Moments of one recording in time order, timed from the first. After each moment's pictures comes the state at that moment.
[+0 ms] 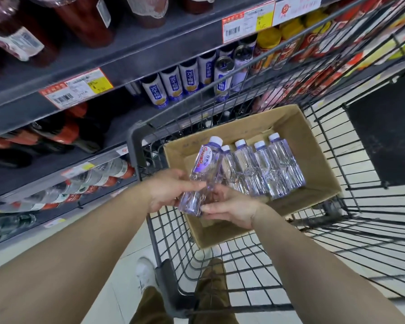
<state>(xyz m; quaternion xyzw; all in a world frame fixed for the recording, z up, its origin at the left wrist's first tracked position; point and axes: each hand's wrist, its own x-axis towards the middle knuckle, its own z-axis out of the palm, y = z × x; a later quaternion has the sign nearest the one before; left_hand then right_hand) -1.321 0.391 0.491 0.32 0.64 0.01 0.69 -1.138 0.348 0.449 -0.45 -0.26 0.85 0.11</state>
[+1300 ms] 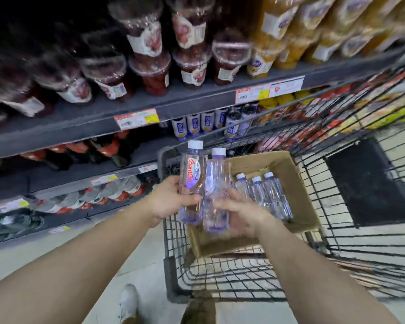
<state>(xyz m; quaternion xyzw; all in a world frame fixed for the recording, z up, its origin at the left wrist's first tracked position) -1.343 0.353 0.553 0.37 0.62 0.20 0.66 -1.132 0.351 0.533 -0.47 -0.24 0.83 0.19</state>
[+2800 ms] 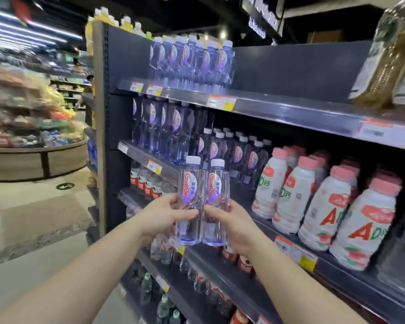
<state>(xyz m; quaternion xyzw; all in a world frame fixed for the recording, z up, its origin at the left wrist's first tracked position) -2.184 -0.058 0.919 0.26 0.71 0.62 0.23 -2.105 0.126 0.913 -0.07 -0.71 0.69 0.11</state>
